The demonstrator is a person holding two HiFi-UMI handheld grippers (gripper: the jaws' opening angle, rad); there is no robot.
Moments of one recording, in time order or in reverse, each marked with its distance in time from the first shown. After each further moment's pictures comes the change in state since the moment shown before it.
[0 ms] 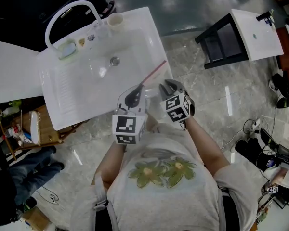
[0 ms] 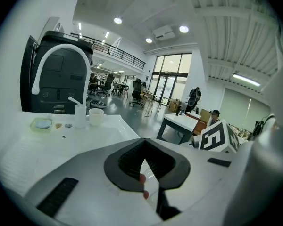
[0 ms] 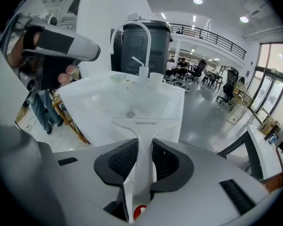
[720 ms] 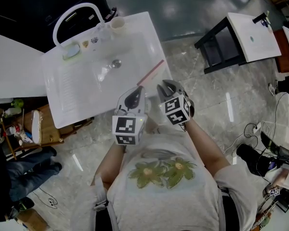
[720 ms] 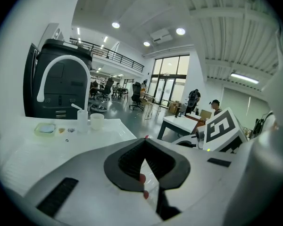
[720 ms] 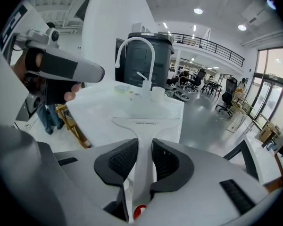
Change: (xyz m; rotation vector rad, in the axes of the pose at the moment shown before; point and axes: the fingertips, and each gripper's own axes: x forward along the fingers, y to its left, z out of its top) left arm -0.023 -0.015 0.008 0.026 -0.035 0.013; right arm -0.039 0.009 0.032 -0.027 -0.100 -0.008
